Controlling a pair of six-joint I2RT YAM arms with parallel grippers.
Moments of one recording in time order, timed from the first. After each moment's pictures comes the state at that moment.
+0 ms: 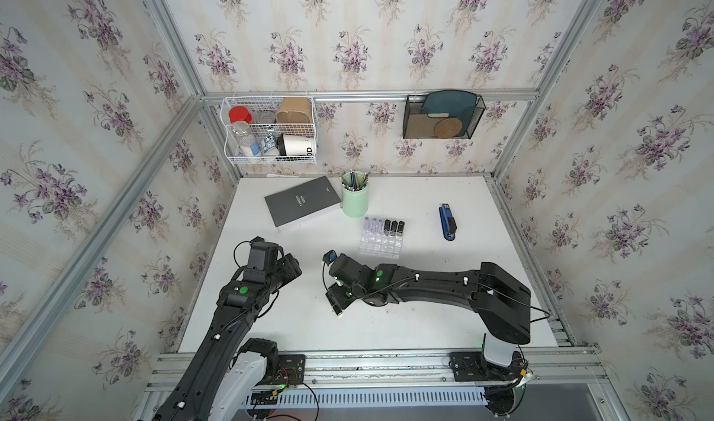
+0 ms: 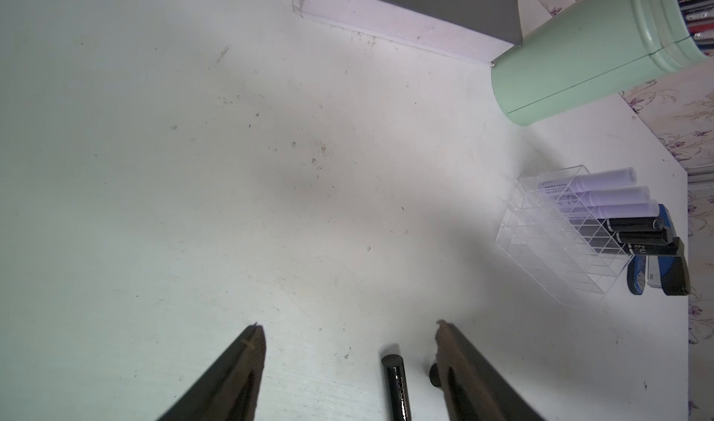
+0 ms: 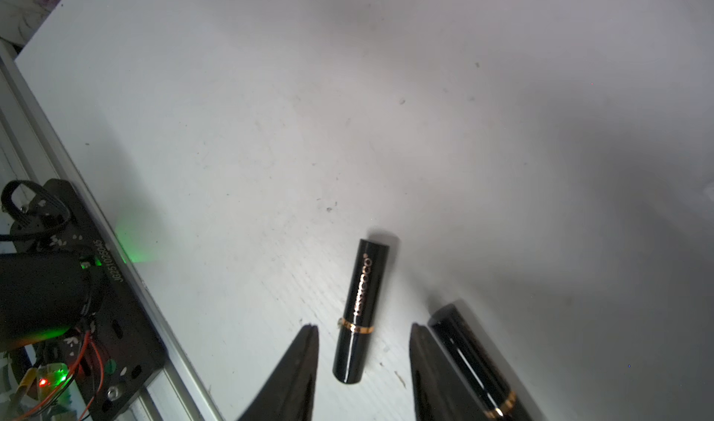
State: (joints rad) left arm -0.19 0.78 0.65 -0.74 0.01 -0.72; right arm 1.22 1.84 1.26 -0.37 0.04 0.42
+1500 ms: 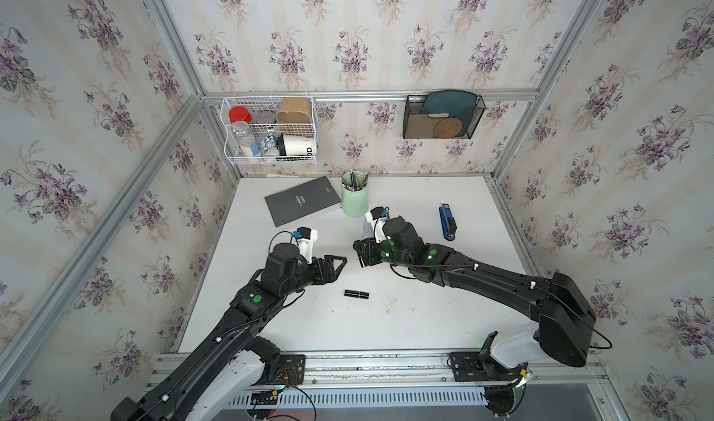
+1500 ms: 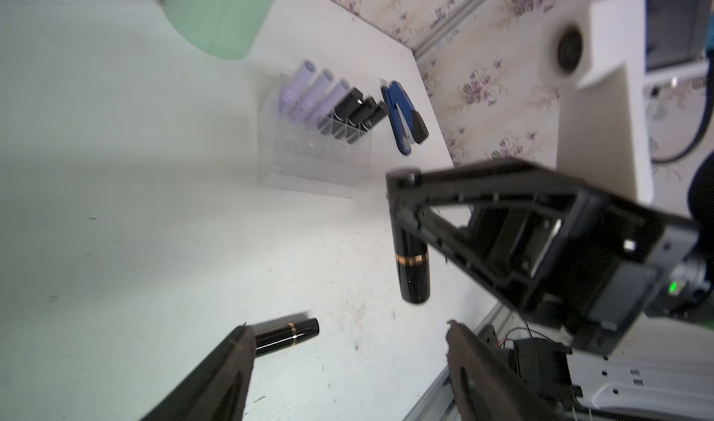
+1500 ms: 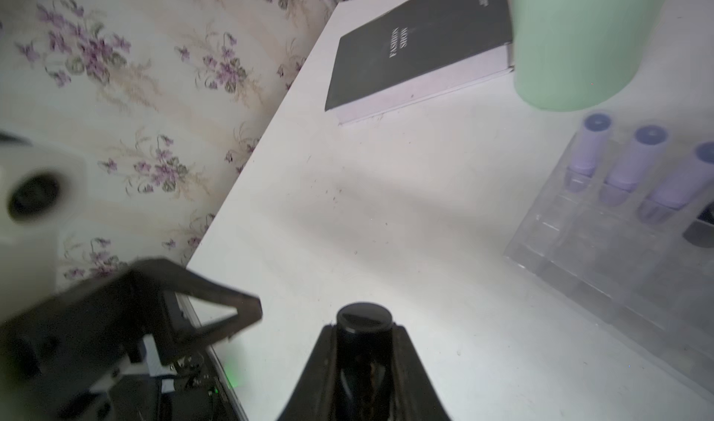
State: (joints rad) left arm -0.57 0.81 0.57 -0.27 0.36 -0.70; right arm 0.88 1.47 1.01 -0.06 -0.10 0.63
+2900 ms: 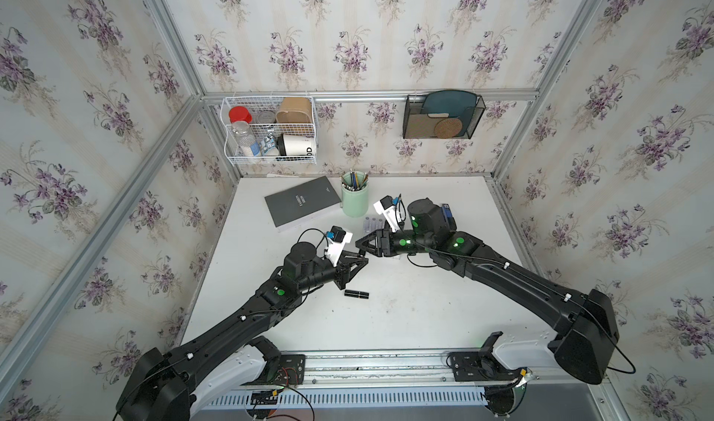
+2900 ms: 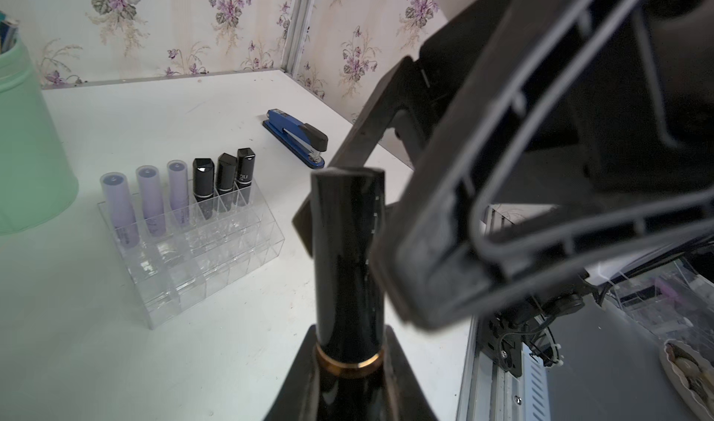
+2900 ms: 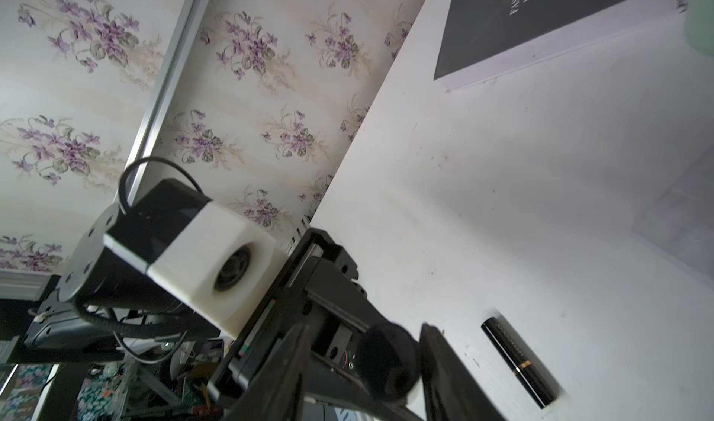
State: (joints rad) left arm -0.67 0.98 0.54 0.17 0.51 -0.30; right arm 0.78 1.36 1.11 -0.25 -0.54 0.65
